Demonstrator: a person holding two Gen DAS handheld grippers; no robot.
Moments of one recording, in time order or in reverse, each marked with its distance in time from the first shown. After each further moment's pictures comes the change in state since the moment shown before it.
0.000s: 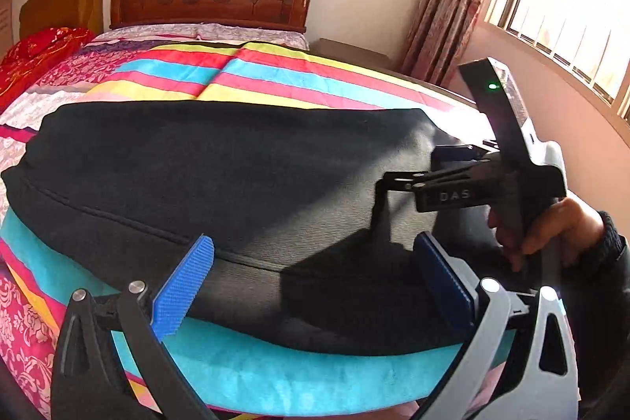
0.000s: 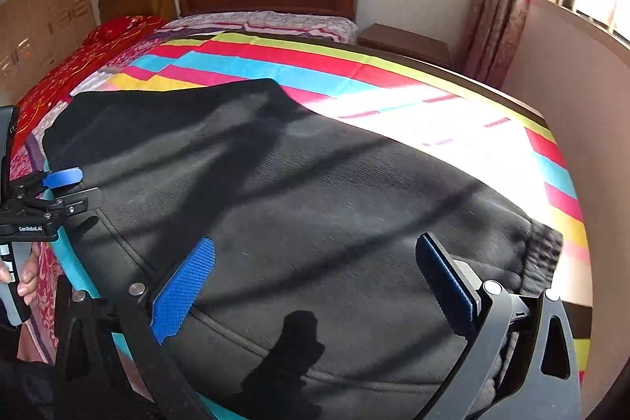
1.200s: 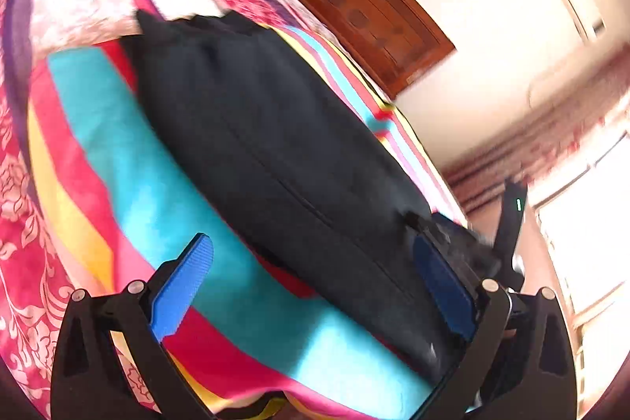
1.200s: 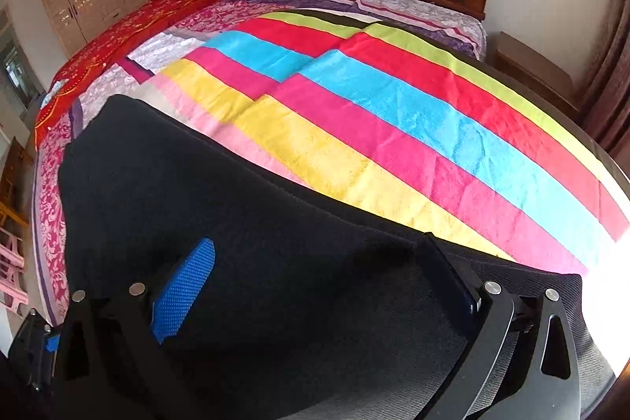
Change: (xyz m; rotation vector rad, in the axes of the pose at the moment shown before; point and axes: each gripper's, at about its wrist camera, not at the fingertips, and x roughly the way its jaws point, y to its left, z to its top) left arm -0.050 0.246 -0.047 -0.740 -0.174 -0.081; right arm 0.169 0.195 0.163 -0.162 0.090 0.259
